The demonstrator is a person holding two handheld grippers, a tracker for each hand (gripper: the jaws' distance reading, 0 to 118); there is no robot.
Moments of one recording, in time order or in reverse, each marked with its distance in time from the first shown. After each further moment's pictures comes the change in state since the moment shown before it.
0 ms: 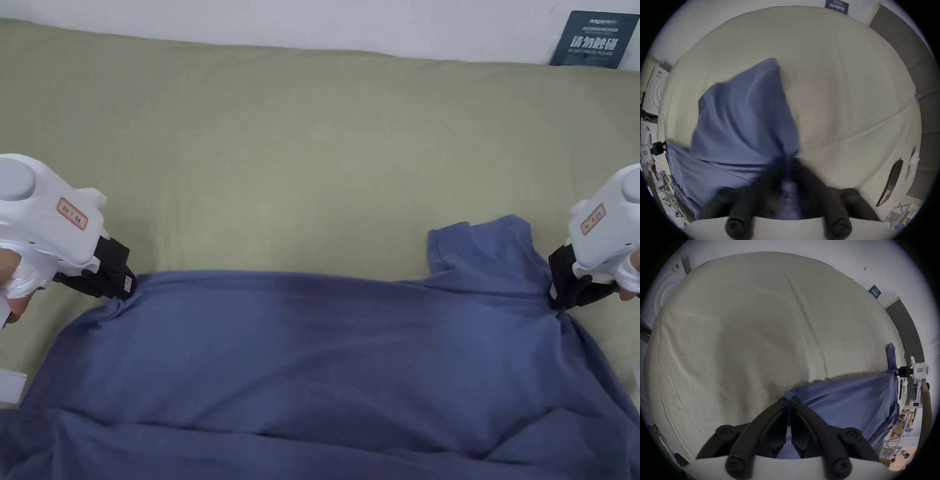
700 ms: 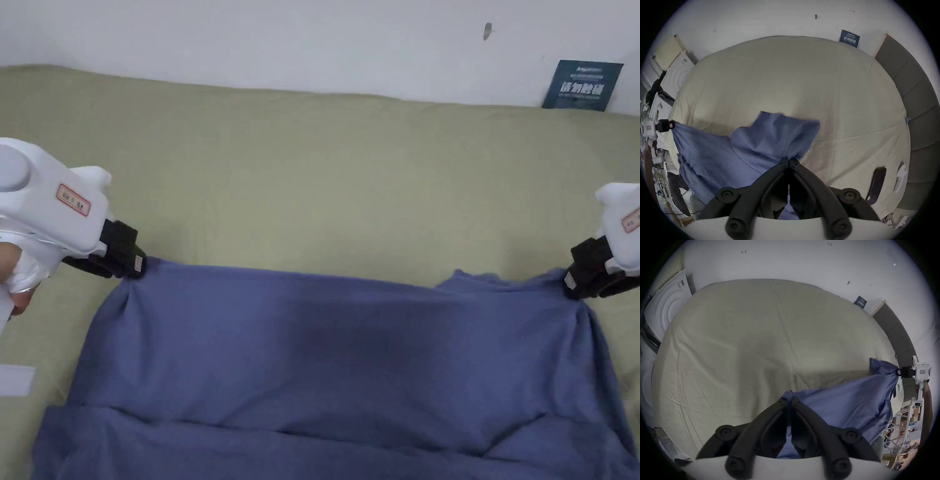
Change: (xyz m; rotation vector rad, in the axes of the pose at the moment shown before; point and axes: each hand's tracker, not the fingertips) left arm 0.016 -0.039 0.101 0.196 -0.024 -0.057; right arm -0.013 -0.047 0.110 0.176 0.072 0.158
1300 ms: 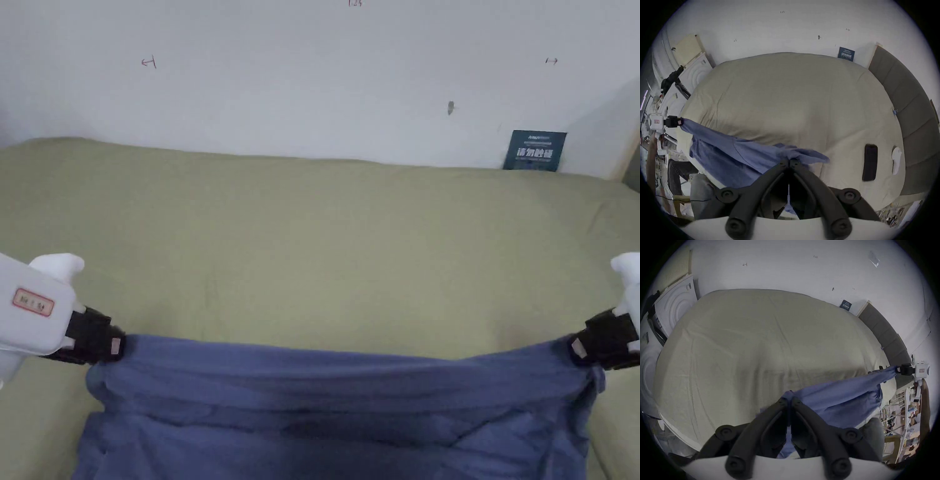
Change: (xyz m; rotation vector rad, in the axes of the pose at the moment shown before) left arm -0.005 -0.126 0.088 0.083 -0.038 -0.044; right arm -0.002 -0.139 0.100 0.144 0.061 0.044
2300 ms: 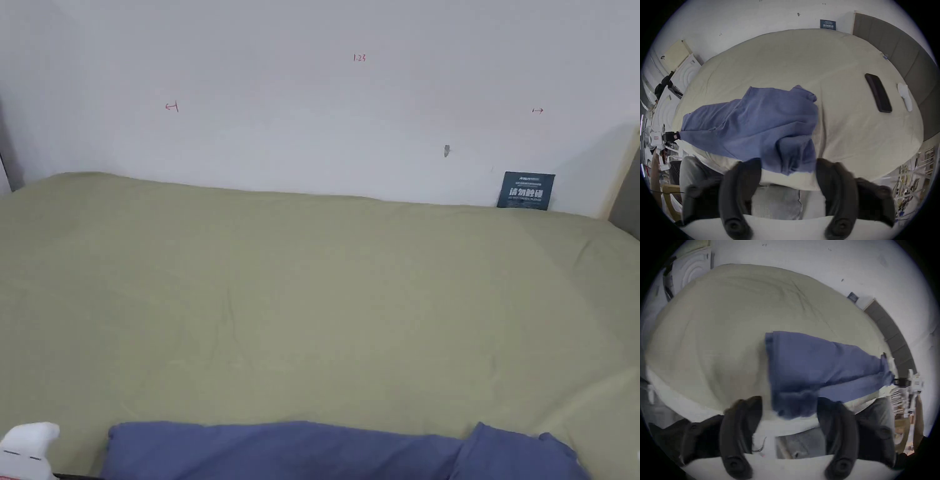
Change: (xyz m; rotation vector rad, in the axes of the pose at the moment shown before) left arm -0.032 -0.159 -0.007 -0.113 0.098 0.114; right arm 0.009 -0.168 -0.022 -0.088 -0.040 -0.171
